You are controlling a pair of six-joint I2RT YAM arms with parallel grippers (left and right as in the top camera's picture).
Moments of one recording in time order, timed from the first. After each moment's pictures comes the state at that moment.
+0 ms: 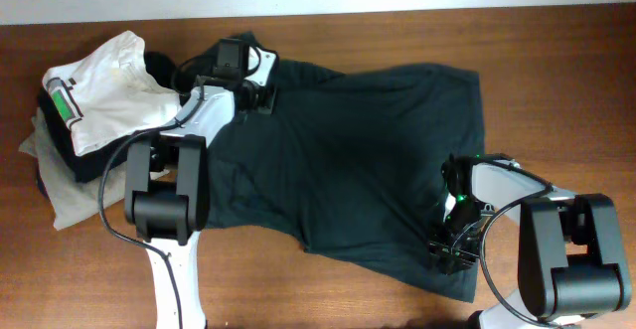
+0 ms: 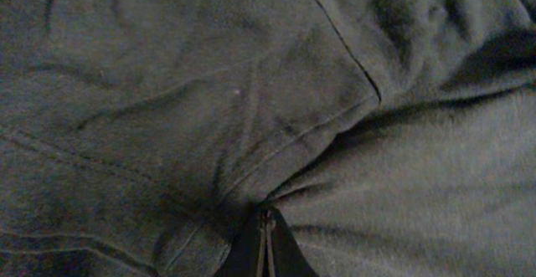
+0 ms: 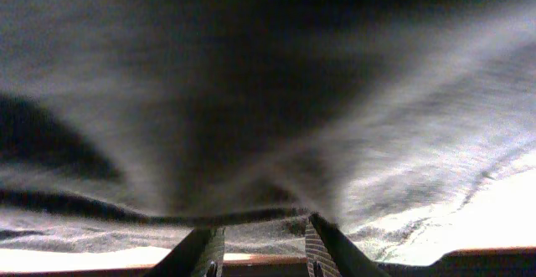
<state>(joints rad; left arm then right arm) -0.16 2.31 1.66 -0.36 0.24 0.12 0.03 1.76 0.81 -1.09 -0.19 0.36</state>
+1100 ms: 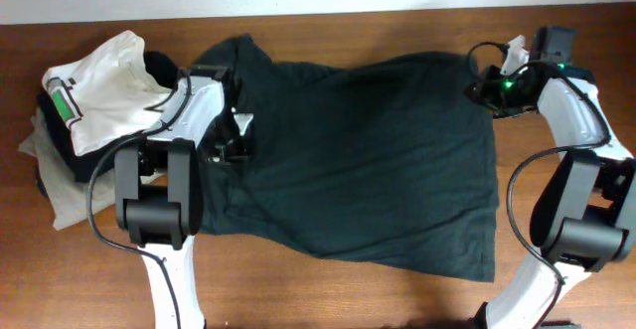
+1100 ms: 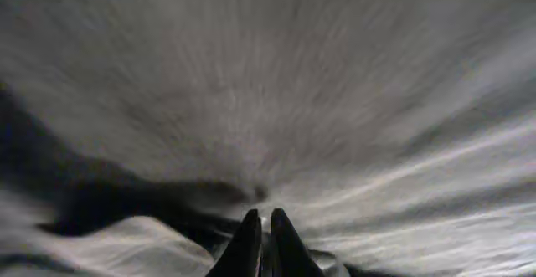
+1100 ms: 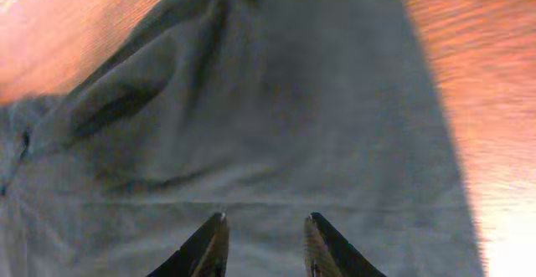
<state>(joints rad) -0.14 2.26 1.72 -1.30 0.11 0.00 -0.25 2.03 1.56 -0.67 -0.43 0.18</state>
